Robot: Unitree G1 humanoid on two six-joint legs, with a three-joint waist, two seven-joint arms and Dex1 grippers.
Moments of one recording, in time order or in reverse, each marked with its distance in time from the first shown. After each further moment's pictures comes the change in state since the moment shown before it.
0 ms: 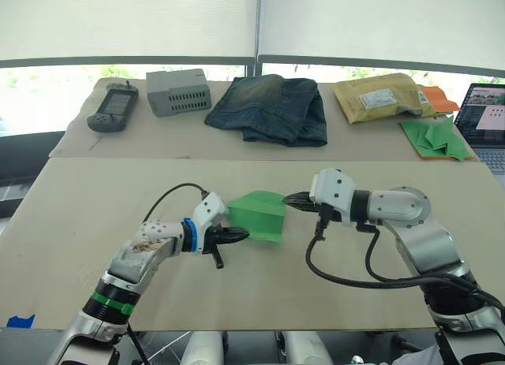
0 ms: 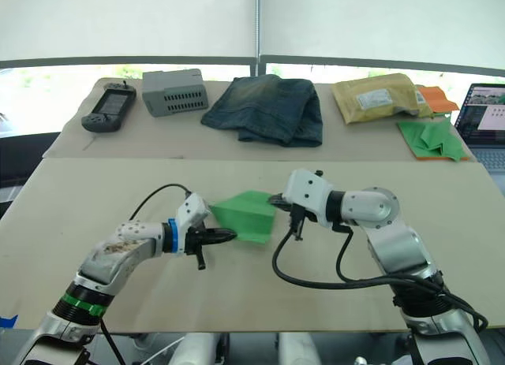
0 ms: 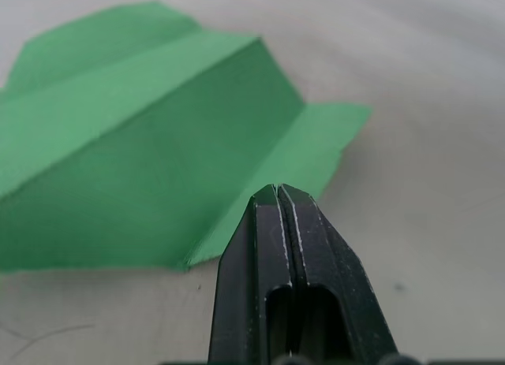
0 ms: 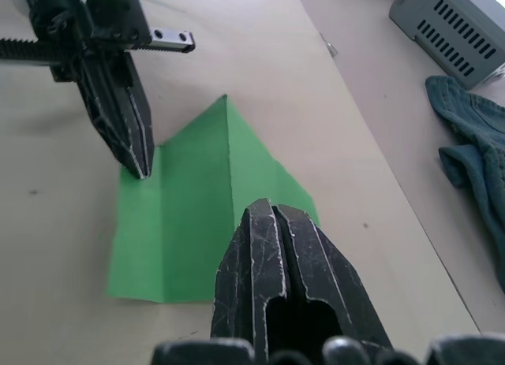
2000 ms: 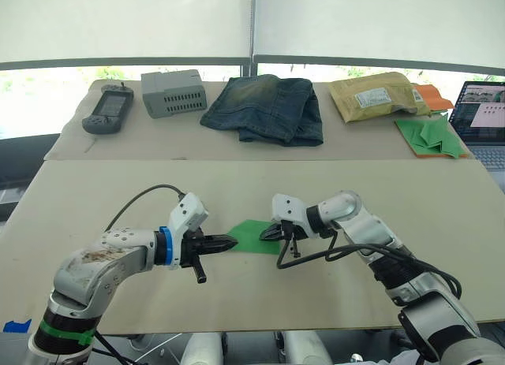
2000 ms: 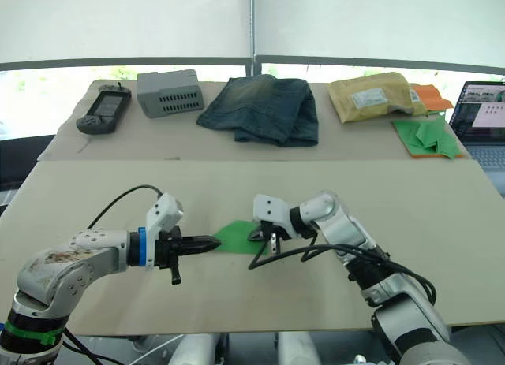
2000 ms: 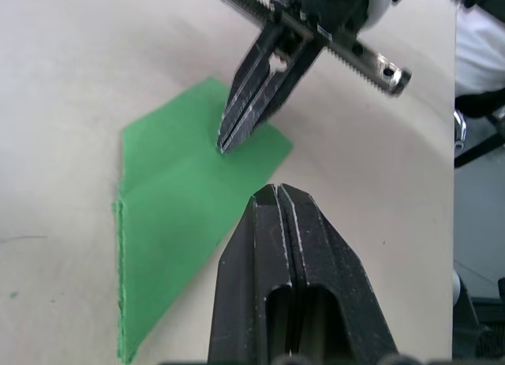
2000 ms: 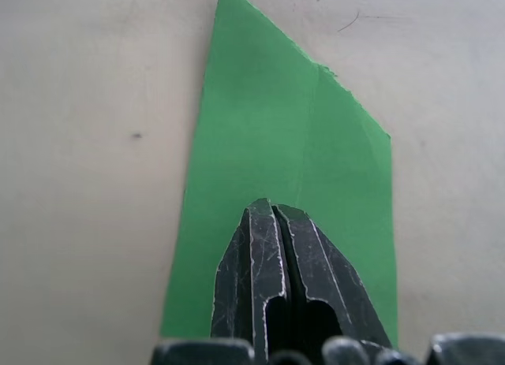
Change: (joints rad) left arm 0.118 0.131 0.270 -0.410 -0.304 0.415 0.069; right arm -0.172 0.165 0.277 0.430 -0.104 -0.070 0.238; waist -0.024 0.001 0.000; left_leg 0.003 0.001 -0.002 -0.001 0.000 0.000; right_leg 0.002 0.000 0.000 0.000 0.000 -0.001
